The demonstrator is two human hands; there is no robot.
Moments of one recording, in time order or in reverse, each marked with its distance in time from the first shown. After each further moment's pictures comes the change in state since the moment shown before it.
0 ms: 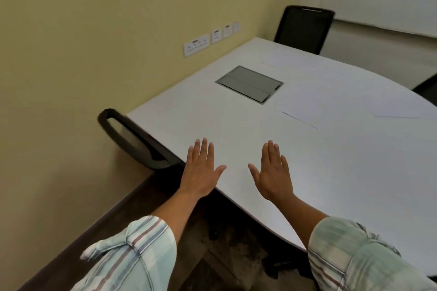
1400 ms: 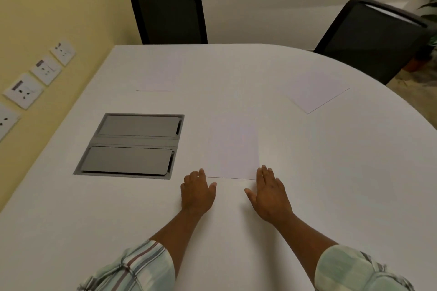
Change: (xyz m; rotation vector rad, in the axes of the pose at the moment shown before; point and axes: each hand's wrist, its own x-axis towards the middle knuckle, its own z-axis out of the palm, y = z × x) left_hand 0.554 0.266 0.137 -0.156 -0.395 0.213; right_hand 0.334 0.346 0.053 0.062 -0.167 0.603
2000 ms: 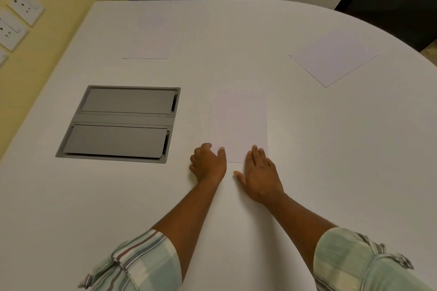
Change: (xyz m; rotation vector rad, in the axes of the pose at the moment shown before) left_hand 0.064 0.035 0.030 -0.490 0.117 -0.297; right_hand 0.059 -0.020 0.058 -0.045 -0.118 -0.031
